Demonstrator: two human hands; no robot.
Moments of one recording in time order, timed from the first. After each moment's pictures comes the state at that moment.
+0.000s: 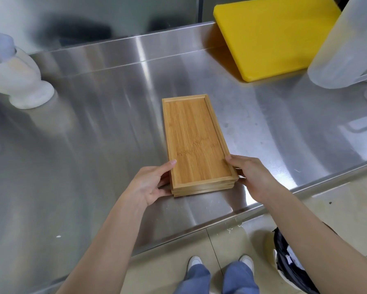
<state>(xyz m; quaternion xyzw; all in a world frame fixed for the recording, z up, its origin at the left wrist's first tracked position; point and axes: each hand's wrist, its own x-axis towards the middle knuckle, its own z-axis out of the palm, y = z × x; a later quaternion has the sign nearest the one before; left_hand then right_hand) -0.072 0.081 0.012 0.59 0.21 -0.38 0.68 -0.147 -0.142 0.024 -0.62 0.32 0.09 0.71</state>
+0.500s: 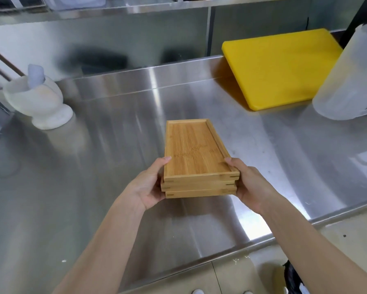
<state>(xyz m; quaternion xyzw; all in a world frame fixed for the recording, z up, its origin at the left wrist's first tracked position) -0.037 0.086 0.059 0.55 0.18 -0.37 0.73 -0.106 -0.133 0.053 -0.54 0.24 0.08 0.80</state>
